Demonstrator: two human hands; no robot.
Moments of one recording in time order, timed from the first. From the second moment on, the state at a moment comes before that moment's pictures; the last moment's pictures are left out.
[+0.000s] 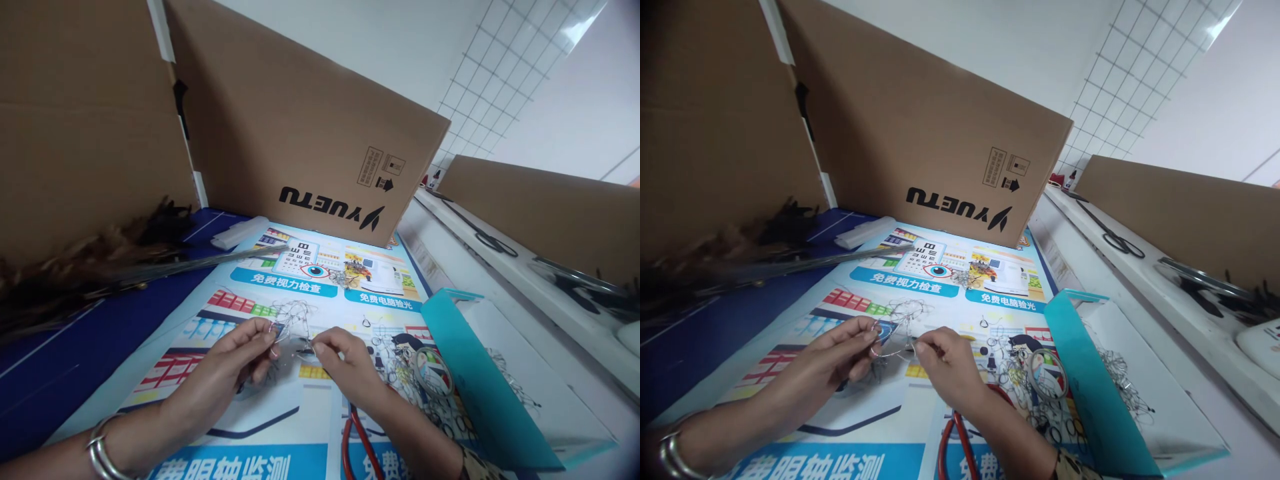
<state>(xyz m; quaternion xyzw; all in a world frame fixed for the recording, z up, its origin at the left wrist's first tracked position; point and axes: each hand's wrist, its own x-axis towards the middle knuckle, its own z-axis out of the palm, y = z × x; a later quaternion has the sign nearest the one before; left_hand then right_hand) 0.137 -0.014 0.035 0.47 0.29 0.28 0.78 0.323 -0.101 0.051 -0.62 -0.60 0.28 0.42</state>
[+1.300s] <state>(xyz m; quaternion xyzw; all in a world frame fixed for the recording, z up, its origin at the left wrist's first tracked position) 0.120 0.009 0.085 0.79 0.27 0.26 0.48 0.297 -0.076 0.097 -0.59 -0.52 0.39 0.48</state>
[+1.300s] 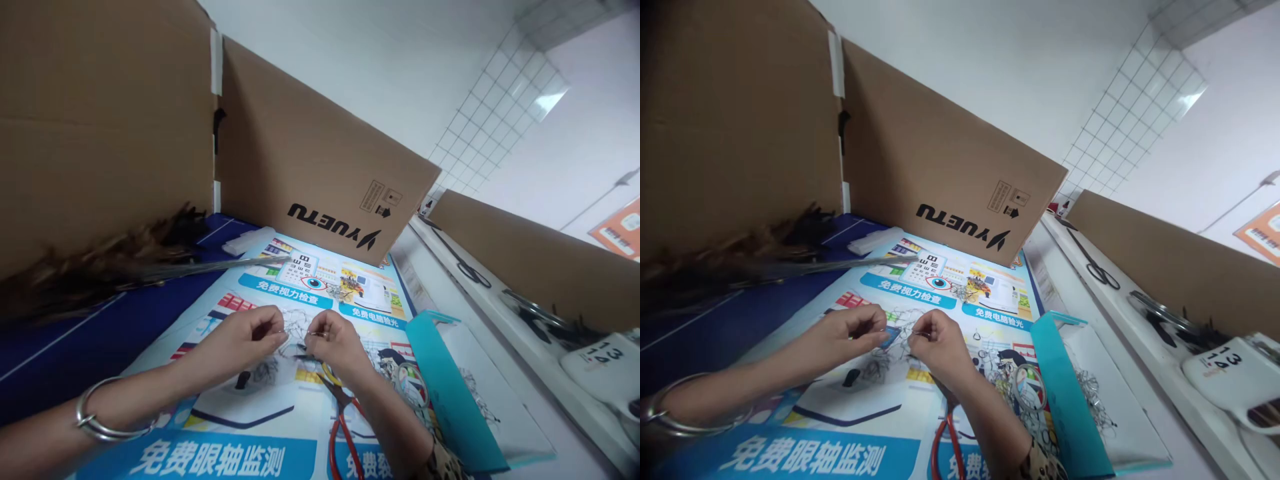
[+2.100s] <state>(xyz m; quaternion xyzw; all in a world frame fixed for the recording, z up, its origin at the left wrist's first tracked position) 0.094 -0.015 0.170 0.63 0.19 0.27 0.70 0.303 -0.070 0.175 -0.43 -0.62 0.51 0.42</state>
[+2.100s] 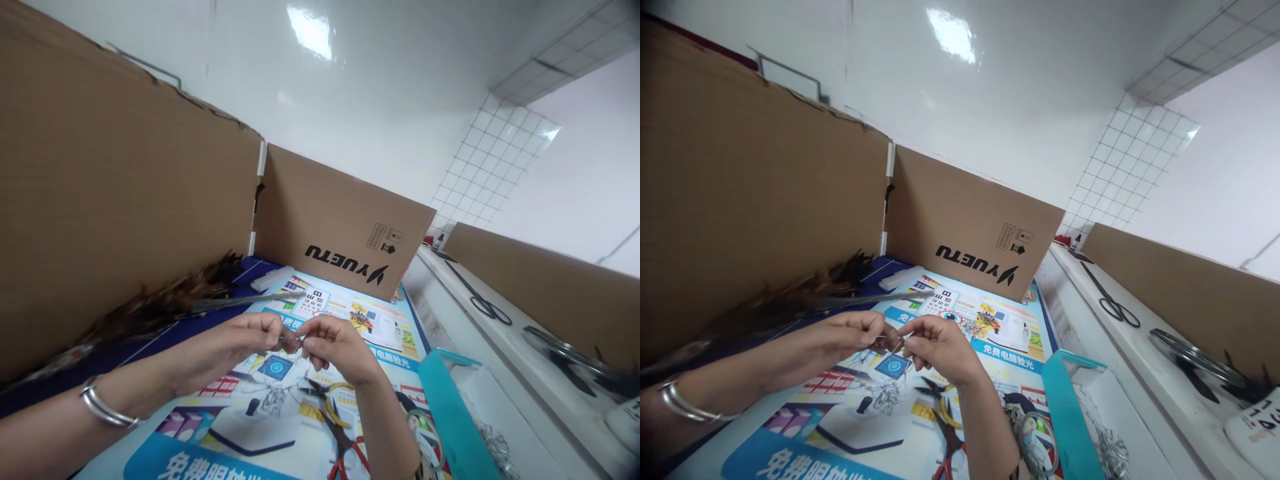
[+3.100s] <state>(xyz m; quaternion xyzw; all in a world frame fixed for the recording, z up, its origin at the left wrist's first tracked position) 0.126 0.010 0.169 0.72 0.20 0.36 0.57 0.304 -0.065 0.172 -0.40 -0.53 0.50 0.56</state>
